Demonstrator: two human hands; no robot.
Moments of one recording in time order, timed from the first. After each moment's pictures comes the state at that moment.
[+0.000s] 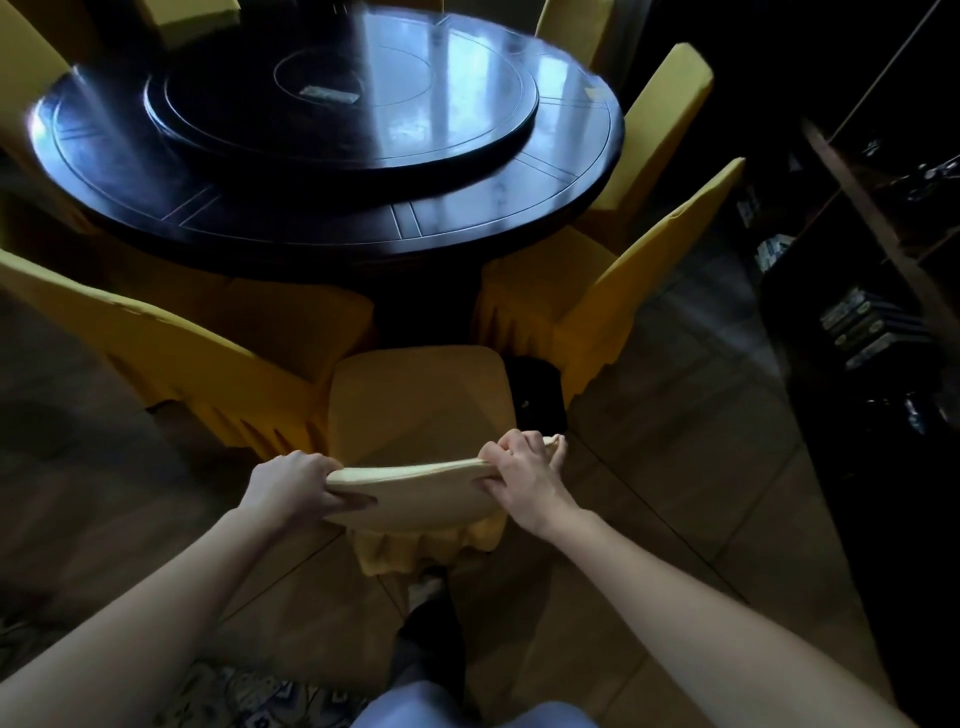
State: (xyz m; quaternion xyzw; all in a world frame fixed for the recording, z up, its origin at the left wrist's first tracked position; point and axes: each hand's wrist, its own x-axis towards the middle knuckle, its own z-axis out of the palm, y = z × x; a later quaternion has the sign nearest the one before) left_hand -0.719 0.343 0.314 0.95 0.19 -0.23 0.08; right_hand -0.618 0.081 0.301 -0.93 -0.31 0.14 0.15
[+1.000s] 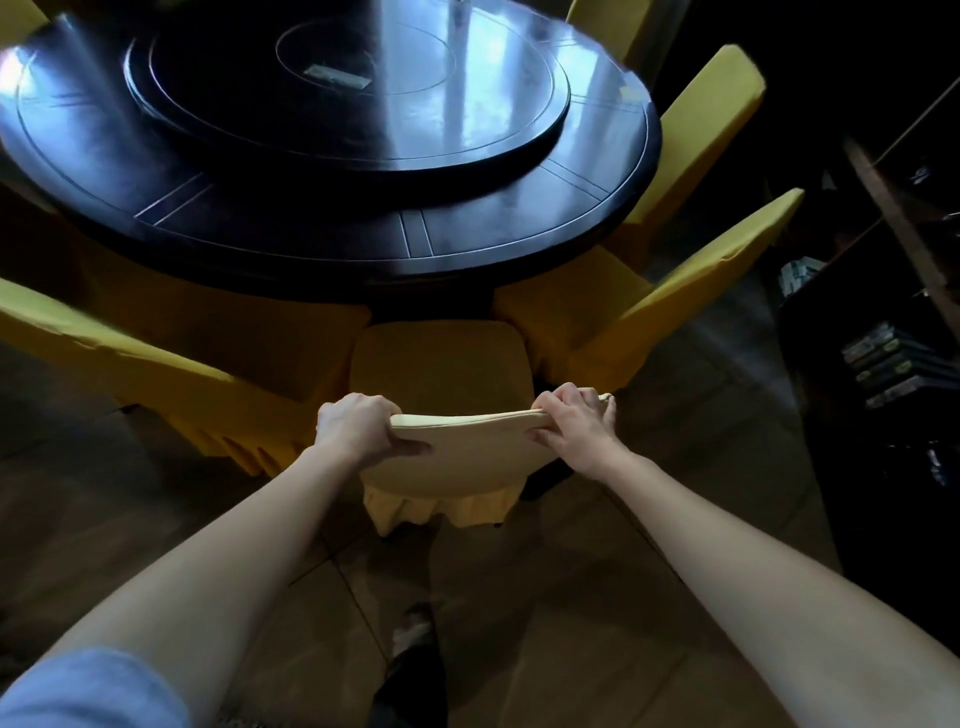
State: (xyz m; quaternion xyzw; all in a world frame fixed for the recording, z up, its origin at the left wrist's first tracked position) left_hand -0.540 0.371 0.285 0.97 0.17 -0.10 0.12; right_hand -0.430 0.117 0.300 -0.94 -0.28 0.15 0.10
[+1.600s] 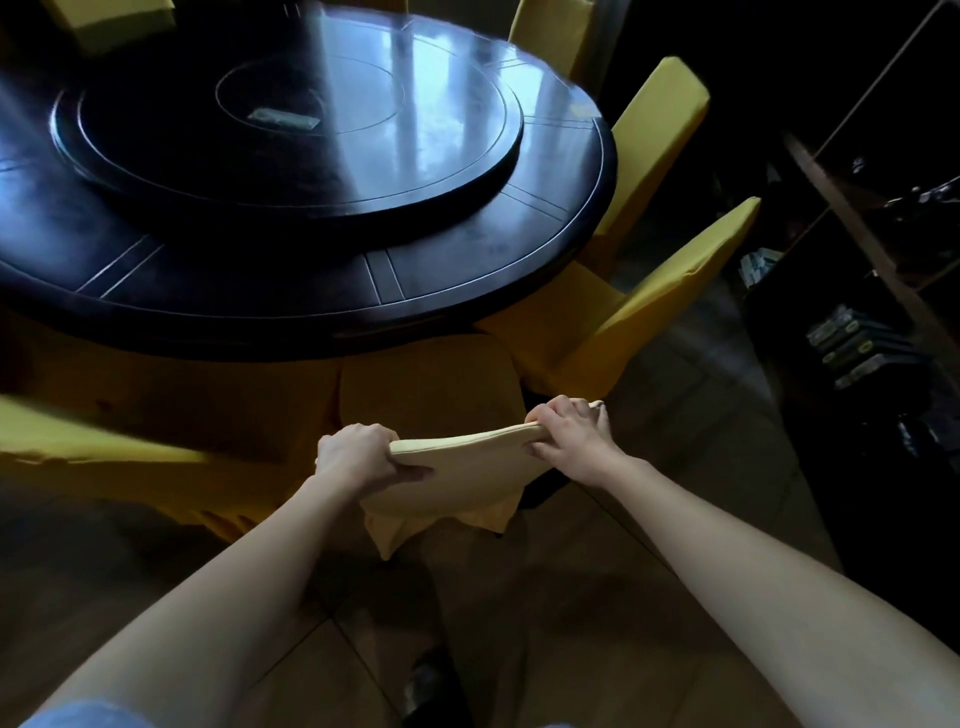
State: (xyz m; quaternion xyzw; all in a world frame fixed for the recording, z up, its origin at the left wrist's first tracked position) left_hand -0.476 0.393 0.293 0.97 0.14 -0.16 0.12; right_hand -0.382 0.135 0.313 -0.95 -0.25 0.18 0.09
